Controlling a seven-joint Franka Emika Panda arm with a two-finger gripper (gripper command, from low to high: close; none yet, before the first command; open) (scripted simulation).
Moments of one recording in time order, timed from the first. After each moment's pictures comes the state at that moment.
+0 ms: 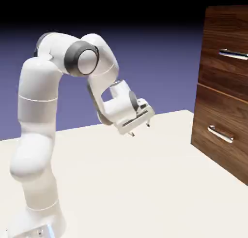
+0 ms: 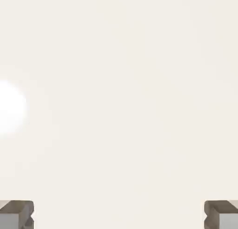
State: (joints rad) arm -0.32 0.29 0.81 -2.29 -1.10 2.74 0.52
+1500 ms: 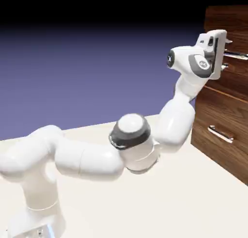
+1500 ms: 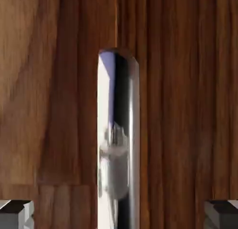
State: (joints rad) arm -0.68 1.53 1.99 -1.31 -2.71 2.41 0.14
